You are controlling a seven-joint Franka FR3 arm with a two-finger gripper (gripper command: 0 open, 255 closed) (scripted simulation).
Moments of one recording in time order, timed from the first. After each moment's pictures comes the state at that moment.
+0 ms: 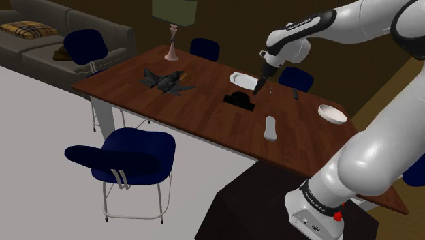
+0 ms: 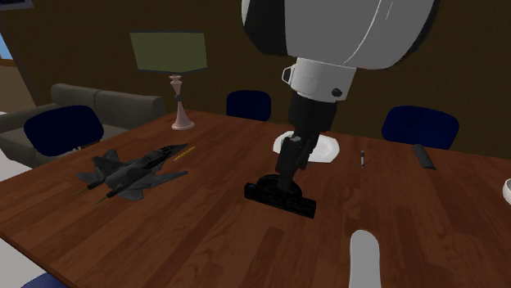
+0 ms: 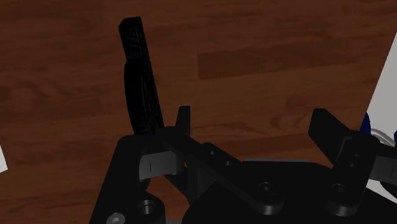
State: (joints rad) arm 0.03 0.04 -0.46 -2.21 0.24 2.25 -1.04
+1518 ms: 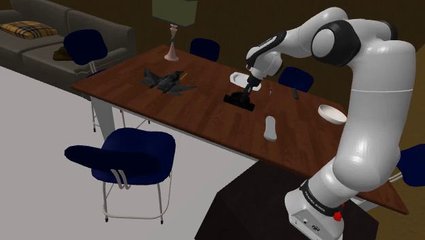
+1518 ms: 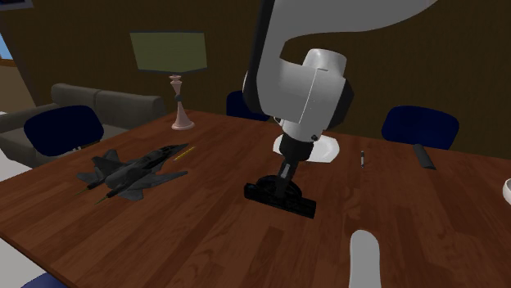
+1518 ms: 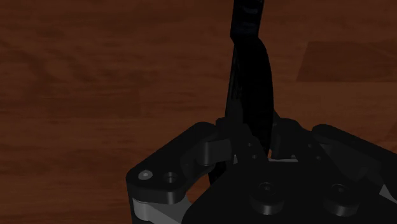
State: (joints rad) arm -0.12 0.53 -0.37 -1.86 0.55 2.30 -1.41
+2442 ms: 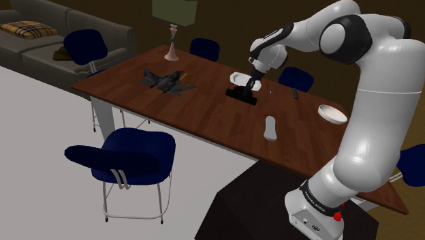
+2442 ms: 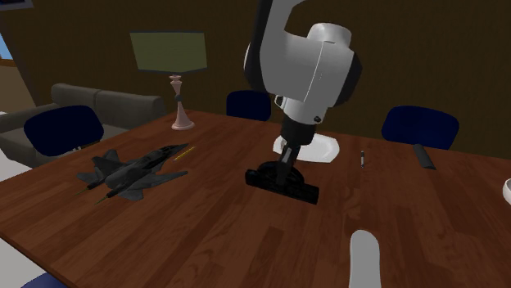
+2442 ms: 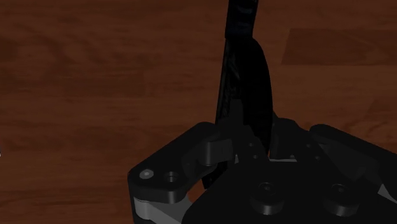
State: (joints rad) arm -0.10 0.46 -0.40 -1.86 0.50 2.24 -1.37
